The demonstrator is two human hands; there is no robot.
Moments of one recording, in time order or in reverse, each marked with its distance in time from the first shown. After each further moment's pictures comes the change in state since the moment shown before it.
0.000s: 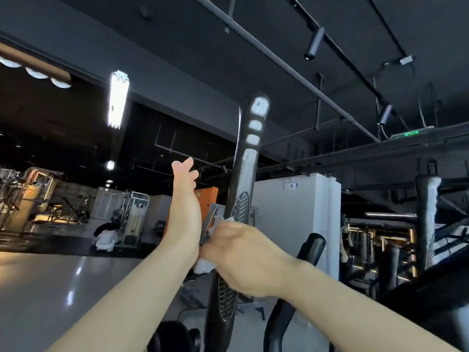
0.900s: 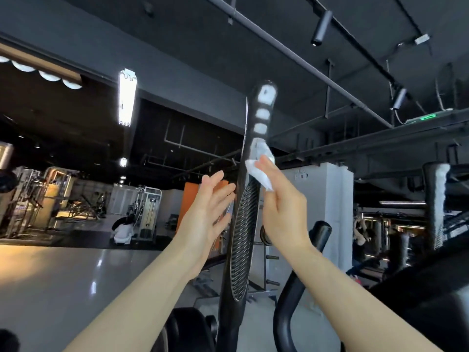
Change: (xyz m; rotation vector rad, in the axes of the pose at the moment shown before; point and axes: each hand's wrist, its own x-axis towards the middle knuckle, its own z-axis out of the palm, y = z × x) left_hand -0.029 -0.007 -0.020 -0.056 -0.348 -0.126; right_hand 0.003 0.006 -0.023 0.453 0.840 0.682
